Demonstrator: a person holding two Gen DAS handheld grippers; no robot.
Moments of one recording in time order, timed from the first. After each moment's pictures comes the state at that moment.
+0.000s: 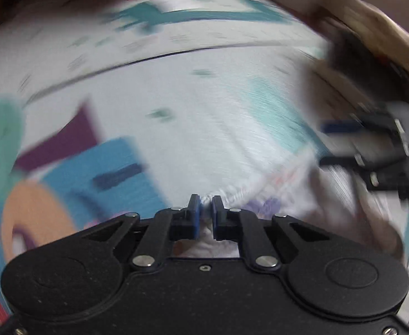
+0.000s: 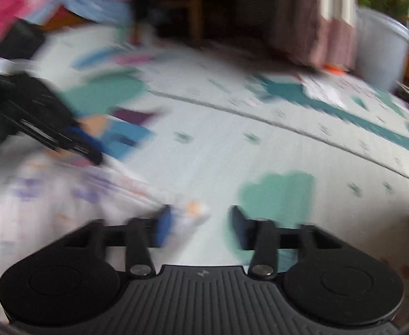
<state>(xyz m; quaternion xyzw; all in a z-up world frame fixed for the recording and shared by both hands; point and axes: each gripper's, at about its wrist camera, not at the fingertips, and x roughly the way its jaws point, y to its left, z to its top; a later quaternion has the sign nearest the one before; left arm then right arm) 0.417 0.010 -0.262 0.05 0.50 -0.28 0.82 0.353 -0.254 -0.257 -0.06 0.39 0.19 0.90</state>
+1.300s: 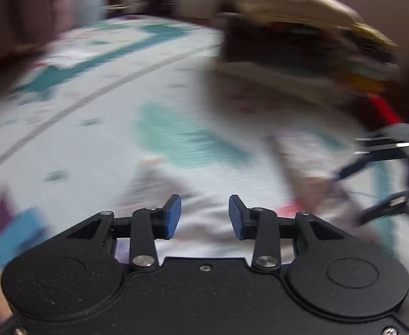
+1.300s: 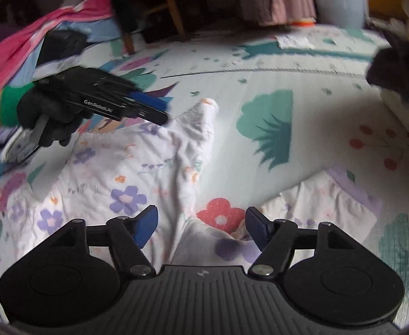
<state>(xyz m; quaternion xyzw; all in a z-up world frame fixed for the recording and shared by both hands) 0.333 -0.092 -0.244 0.14 0.37 -0.49 0.78 0.181 -0.316 -0.252 0.02 0.39 0.22 0.89</state>
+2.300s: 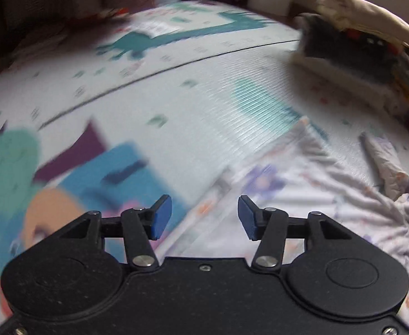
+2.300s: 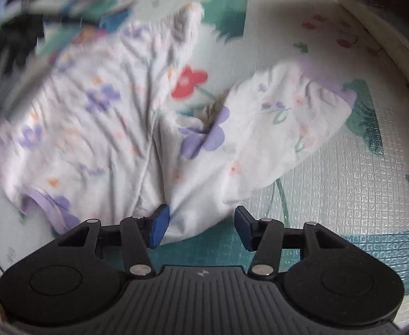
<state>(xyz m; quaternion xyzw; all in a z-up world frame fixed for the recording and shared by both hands) 0.357 0.031 -0.255 0.08 0.42 -0.31 0.85 0.113 -0.348 -0.277 0.07 0.54 0.14 0.83</state>
